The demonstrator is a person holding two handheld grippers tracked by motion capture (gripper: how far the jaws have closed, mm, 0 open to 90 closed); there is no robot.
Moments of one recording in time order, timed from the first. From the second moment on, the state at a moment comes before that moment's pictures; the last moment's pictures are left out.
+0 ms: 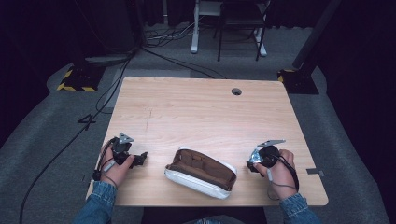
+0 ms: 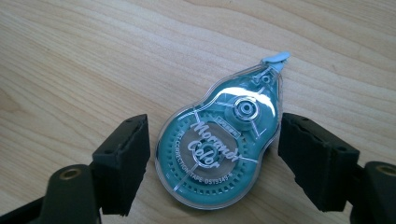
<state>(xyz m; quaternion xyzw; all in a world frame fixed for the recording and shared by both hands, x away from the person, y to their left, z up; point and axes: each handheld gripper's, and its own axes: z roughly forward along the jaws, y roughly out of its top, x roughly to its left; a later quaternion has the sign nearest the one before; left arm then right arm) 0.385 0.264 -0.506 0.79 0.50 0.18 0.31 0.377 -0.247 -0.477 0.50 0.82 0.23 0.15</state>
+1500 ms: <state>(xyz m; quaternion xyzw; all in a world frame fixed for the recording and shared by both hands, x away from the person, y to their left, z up) 0.386 0.263 -0.506 0.79 0.50 0.18 0.31 0.380 -0.245 -0.476 0.50 0.81 0.27 0.16</state>
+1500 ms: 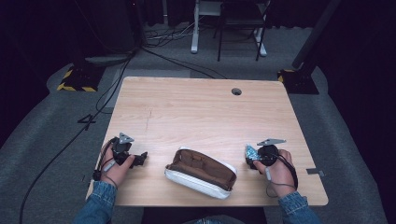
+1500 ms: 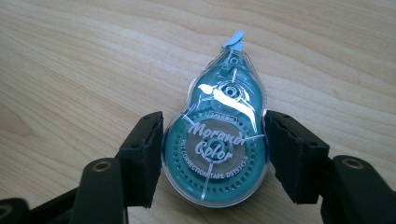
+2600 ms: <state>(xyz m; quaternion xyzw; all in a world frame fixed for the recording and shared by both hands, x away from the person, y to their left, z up) 0.386 0.263 -0.506 0.79 0.50 0.18 0.31 0.349 -0.233 -0.404 0.45 0.79 0.35 0.22</state>
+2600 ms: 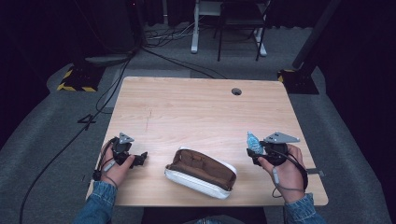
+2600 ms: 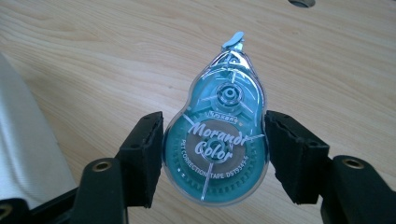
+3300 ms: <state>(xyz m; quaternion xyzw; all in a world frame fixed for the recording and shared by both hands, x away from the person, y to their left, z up) 0.386 0.263 -0.506 0.79 0.50 0.18 0.31 0.324 -0.206 -0.375 0.39 0.81 0.38 0.23</state>
